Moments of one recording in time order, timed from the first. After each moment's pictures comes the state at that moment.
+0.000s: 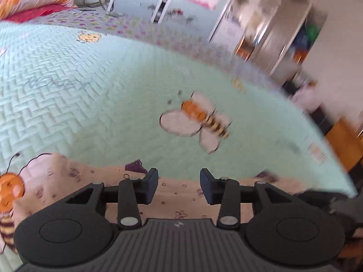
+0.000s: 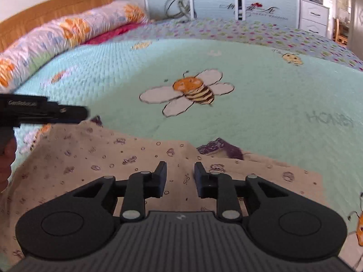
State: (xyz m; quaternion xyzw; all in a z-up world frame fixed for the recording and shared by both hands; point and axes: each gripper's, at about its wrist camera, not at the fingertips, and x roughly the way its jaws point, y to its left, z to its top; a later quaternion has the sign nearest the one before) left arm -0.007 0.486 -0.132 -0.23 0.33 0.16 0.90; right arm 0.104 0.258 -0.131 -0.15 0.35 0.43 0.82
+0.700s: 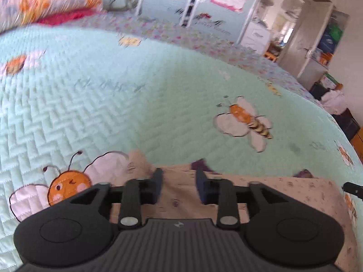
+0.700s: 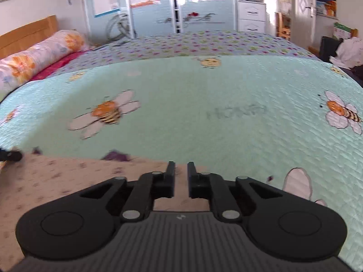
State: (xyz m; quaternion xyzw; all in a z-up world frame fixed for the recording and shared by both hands) left arm -0.065 0.497 -0.117 -0.22 0.30 0.20 0.91; right arm 0.109 0.161 -0.105 -0.07 0.33 0.36 0.87
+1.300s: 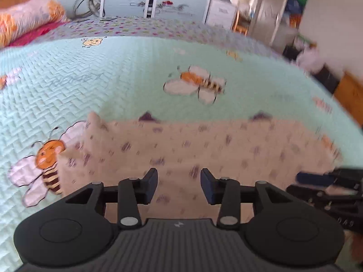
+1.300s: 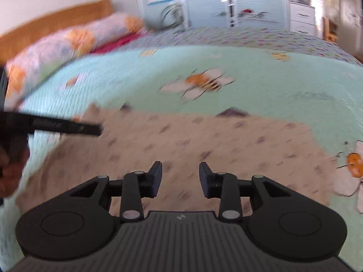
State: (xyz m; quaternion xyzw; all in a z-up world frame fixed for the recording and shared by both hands) left arm -0.102 0.434 -0.114 -0.16 0.35 0.17 0.91; right arm 0.000 0.182 -0.119 -0.12 0.34 0.42 0.83
